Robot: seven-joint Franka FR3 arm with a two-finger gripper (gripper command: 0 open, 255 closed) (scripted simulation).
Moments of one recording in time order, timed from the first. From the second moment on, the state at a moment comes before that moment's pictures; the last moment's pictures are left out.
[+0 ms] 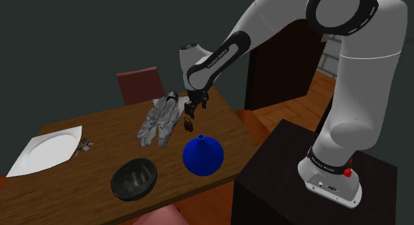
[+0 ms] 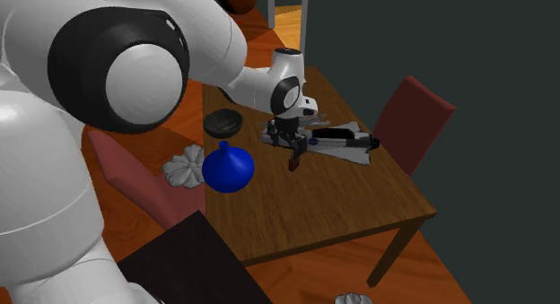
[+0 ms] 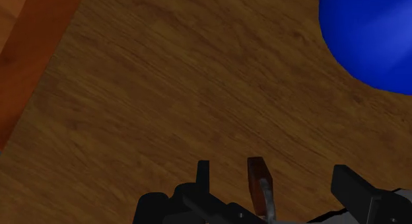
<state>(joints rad) 0.09 0.25 0.17 -2.10 -0.08 2.32 0.24</state>
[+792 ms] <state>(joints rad) 0.13 0.50 0.15 -1.93 -0.14 2.42 0.28</state>
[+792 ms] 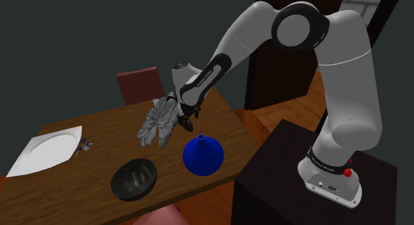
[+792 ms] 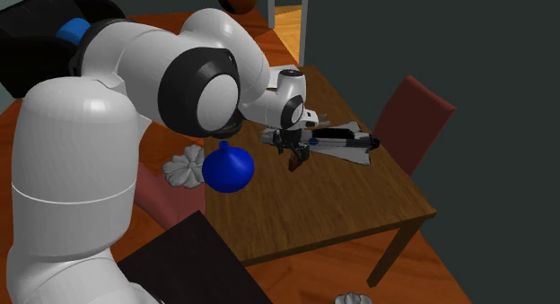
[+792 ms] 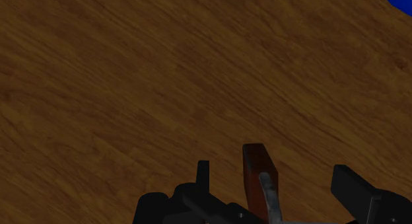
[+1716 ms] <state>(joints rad) 0.13 0.51 0.15 -1.93 -0.15 2.43 0.29</state>
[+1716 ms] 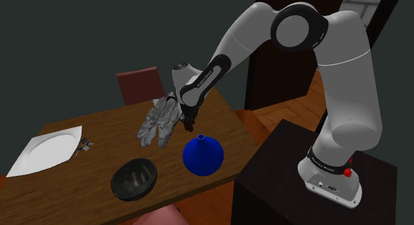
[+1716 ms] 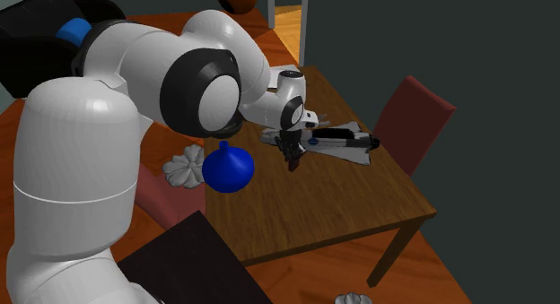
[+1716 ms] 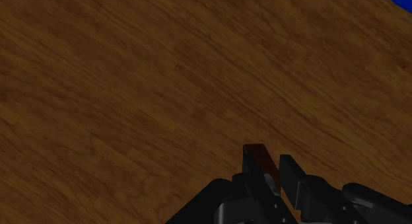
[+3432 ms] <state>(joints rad) 0.12 0.33 0.17 -1.89 -0.10 2.20 0.25</state>
